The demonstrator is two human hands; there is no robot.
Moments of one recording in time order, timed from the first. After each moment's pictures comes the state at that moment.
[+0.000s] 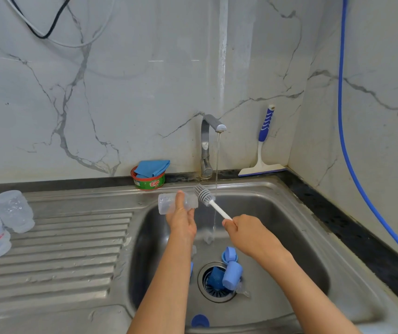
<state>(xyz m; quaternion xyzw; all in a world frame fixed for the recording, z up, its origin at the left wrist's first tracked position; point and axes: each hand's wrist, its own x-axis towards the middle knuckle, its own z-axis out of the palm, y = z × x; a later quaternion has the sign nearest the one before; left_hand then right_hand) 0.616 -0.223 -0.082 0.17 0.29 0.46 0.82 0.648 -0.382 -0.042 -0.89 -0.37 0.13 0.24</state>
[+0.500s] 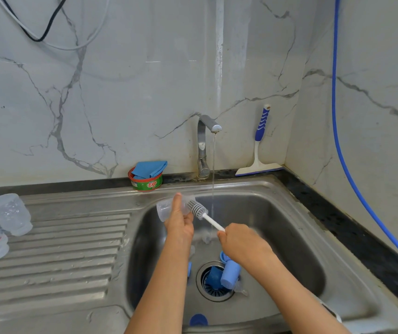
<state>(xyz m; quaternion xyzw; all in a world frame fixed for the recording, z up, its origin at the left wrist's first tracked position) 0.611 -0.224 -0.087 0.12 0.30 0.43 0.84 0.638 -0.376 -0.055 -0.91 -0.35 0.14 0.16</state>
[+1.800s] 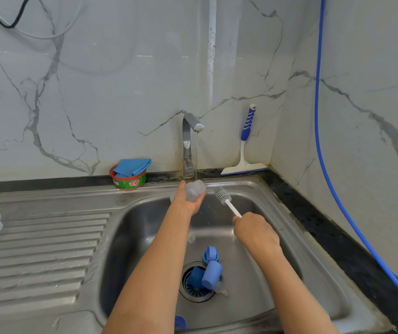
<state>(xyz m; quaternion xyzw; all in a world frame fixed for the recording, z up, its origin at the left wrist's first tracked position) 0.678 -0.223 -0.056 0.07 0.32 0.27 0.91 0.685 -0.408 -0.041 -0.95 -0.22 0.08 0.21</state>
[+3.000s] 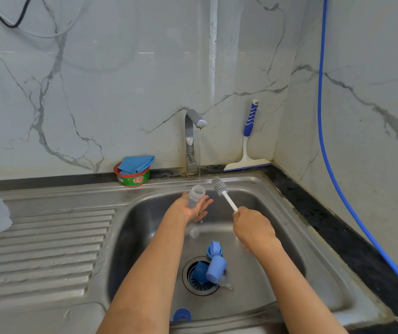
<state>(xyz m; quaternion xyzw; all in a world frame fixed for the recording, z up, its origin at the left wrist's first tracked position) 0.653 -0.227 -0.069 -0.07 0.34 0.17 0.92 0.682 -0.400 -0.048 -0.94 -0.28 0.07 0.18</state>
